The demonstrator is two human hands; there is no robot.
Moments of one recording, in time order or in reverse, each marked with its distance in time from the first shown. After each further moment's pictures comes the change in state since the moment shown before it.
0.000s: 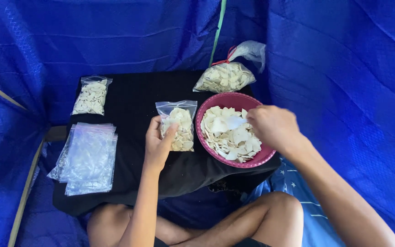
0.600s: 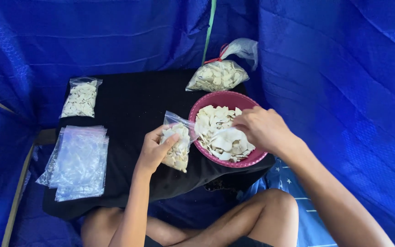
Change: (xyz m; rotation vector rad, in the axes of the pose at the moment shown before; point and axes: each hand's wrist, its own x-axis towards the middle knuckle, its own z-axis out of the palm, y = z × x) left_hand 0.005 -0.023 -0.014 0.153 -0.190 -0.028; right_hand -0.006 -0.006 -0.008 0.142 -0.010 -0.187
